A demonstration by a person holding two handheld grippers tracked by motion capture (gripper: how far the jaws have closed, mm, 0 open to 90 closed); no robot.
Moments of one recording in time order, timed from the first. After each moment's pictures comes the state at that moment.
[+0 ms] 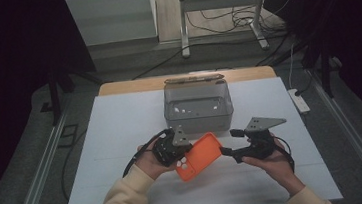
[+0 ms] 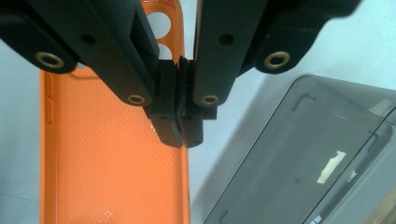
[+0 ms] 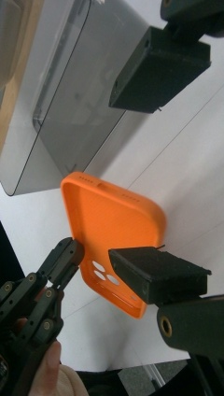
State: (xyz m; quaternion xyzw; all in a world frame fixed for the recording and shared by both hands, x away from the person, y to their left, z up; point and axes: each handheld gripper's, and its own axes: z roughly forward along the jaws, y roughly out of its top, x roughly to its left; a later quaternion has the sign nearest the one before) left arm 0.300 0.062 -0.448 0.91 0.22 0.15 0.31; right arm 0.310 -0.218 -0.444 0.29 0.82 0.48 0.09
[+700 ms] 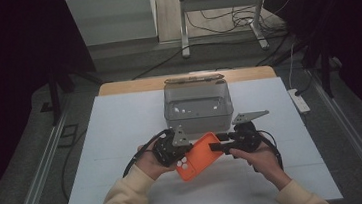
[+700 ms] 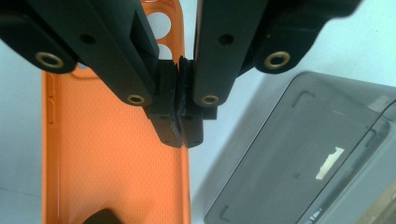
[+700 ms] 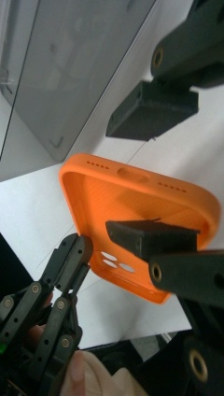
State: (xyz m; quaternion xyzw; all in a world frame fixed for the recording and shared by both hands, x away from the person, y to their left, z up) left arm 0.298 0.061 -0.446 0.91 0.22 0.16 0.32; right arm 0.335 -0.193 -0.457 0.33 0.82 0.47 -0.01
